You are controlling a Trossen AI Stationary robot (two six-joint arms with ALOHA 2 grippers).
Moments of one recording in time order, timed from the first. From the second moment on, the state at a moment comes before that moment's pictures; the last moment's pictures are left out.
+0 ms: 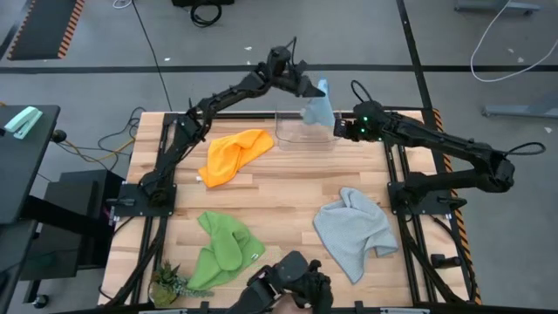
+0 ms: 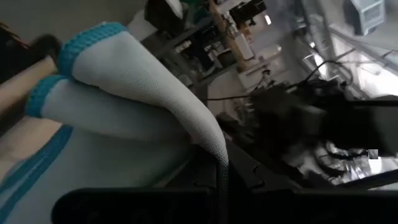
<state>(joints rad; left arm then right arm) 0.67 2.49 2.32 -0.04 0.90 -0.82 -0.56 1.05 0.85 -0.54 0.11 0.96</state>
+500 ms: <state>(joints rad) 0.64 2.52 2.33 -0.02 0.75 -0.85 -0.46 1.01 0.90 -0.54 0.19 0.93</state>
